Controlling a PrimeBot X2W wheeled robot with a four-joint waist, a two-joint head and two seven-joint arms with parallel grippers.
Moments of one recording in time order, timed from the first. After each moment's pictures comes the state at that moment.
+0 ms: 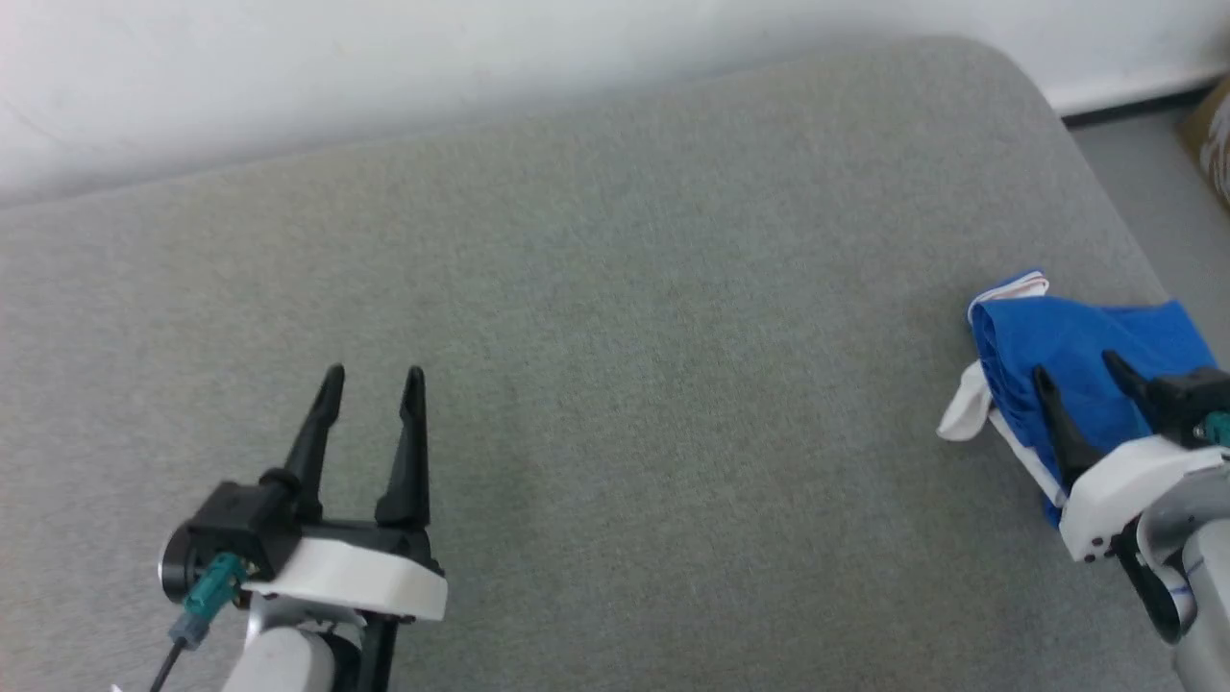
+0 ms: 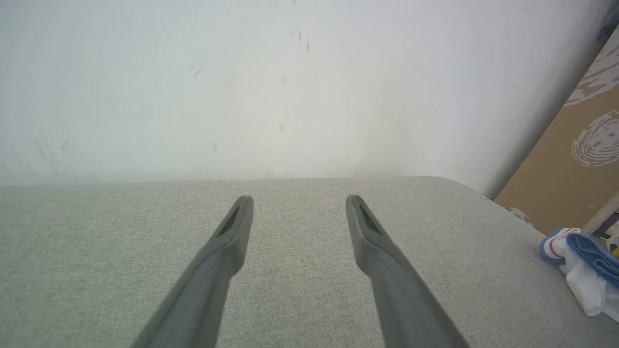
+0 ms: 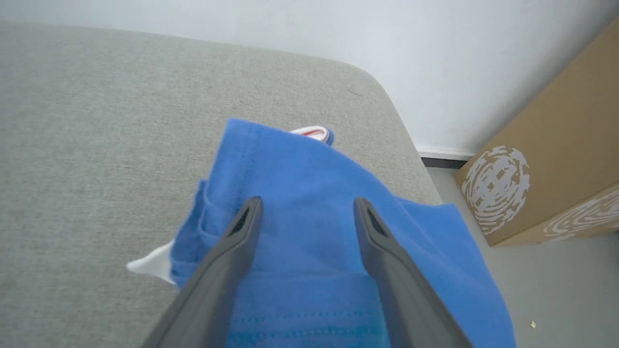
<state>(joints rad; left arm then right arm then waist) -0.10 0.25 -0.22 -0.01 -0.39 0.08 -0.26 -0.38 -0.39 0.15 0.63 0.25 0.13 -0.18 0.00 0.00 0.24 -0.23</state>
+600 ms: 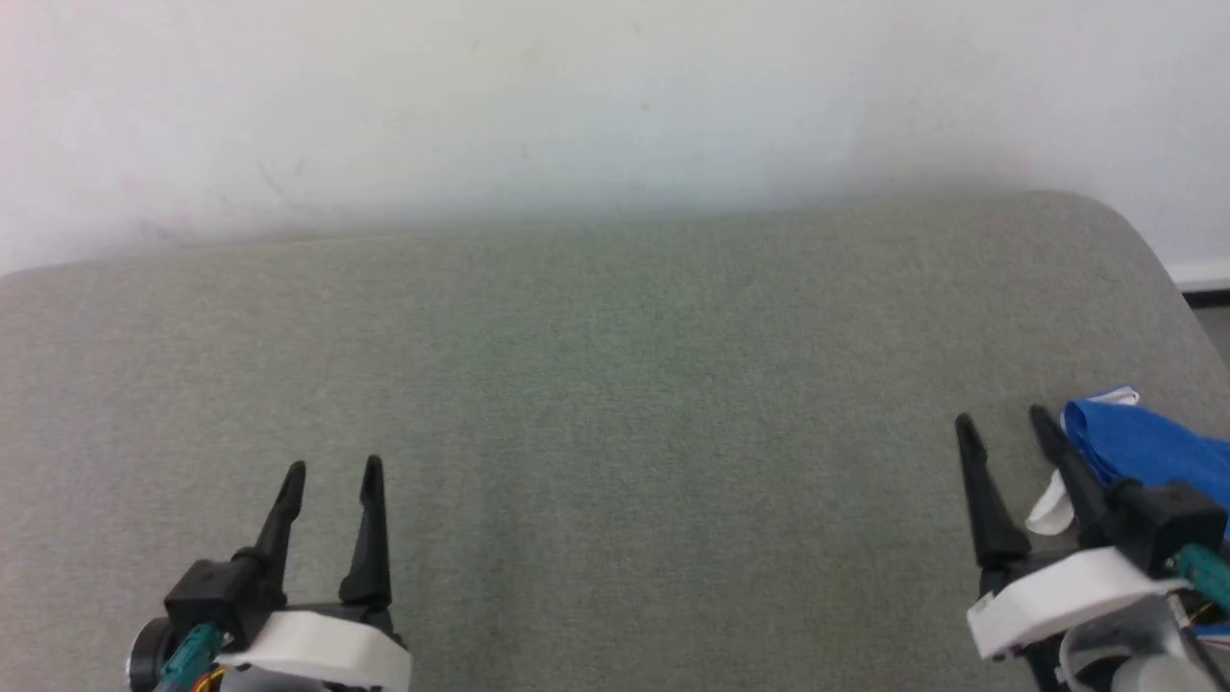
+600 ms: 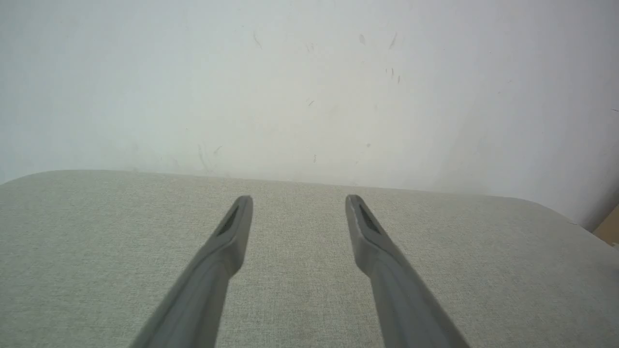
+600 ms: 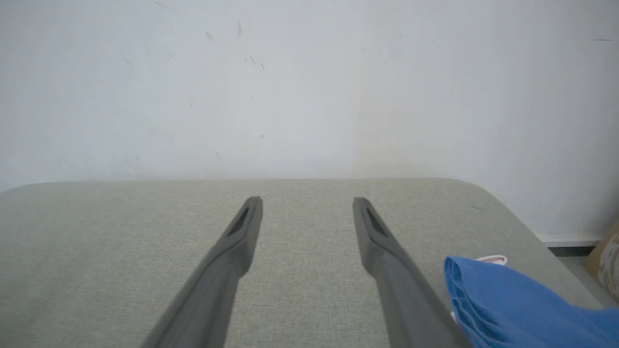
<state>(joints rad) 0.03 0.23 -0.17 0.03 -0.38 0.09 -0.26 -0.01 -0.12 -0.03 0.04 0.18 0.13 -0.09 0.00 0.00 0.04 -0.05</state>
